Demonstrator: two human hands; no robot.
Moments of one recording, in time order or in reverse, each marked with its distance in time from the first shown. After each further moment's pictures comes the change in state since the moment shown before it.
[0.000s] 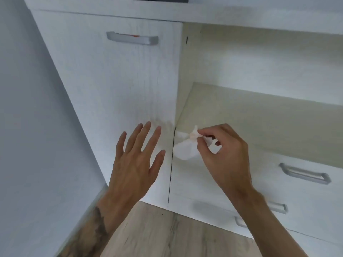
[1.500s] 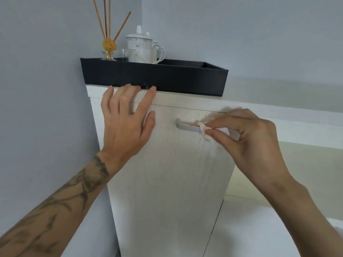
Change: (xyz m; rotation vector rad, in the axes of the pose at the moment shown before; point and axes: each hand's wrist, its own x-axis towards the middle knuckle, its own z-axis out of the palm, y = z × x) left_hand 0.241 -0.203 -0.081 0.016 0.674 0.241; right_hand 0.166 -0.159 0.054 -0.174 0.028 -0.278
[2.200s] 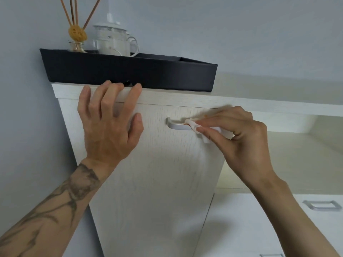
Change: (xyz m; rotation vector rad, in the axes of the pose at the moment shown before) left_hand -0.009 -0.014 0.031 -0.013 0.114 0.037; right_hand -0.008 -0.003 0.016 -0.035 0.134 -0.030
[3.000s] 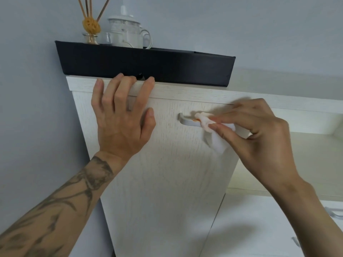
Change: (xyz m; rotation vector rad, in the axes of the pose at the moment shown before) left_hand 0.000 0.004 0.001 0.038 0.012 -0.013; right_hand 0.003 0.001 0.000 -0.067 -0.016 -0.074
